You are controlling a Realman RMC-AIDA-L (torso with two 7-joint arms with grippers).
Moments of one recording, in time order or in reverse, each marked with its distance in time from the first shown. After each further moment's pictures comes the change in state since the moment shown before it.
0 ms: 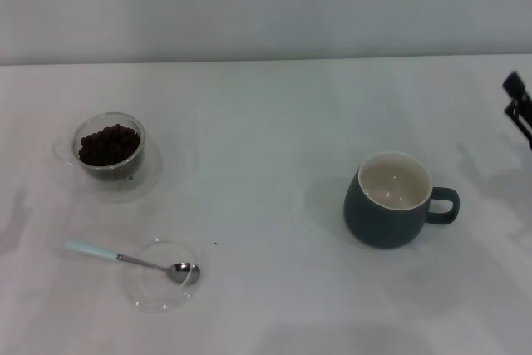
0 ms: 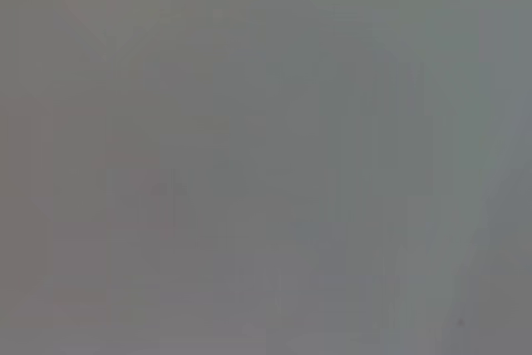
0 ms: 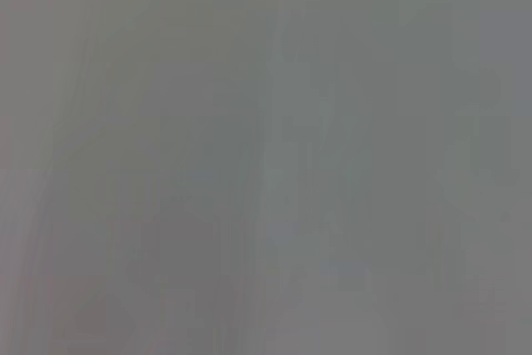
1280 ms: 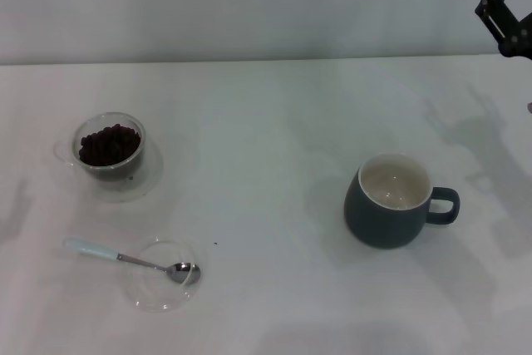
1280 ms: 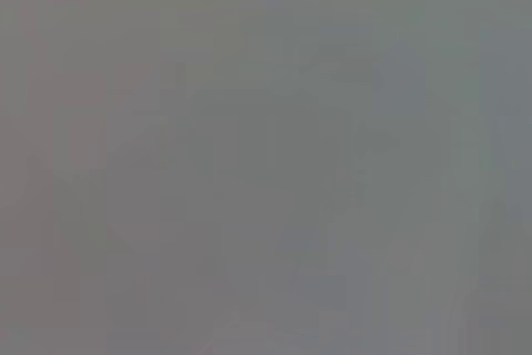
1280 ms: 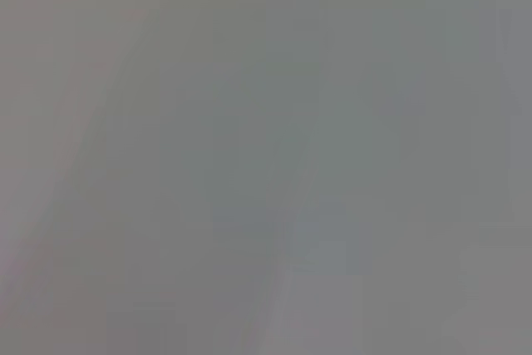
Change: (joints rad) left arm -0.001 -0.006 0.000 0.068 -0.036 0.059 0.108; right arm 0.186 0.011 0.030 -0.038 0.097 0.018 -0.214
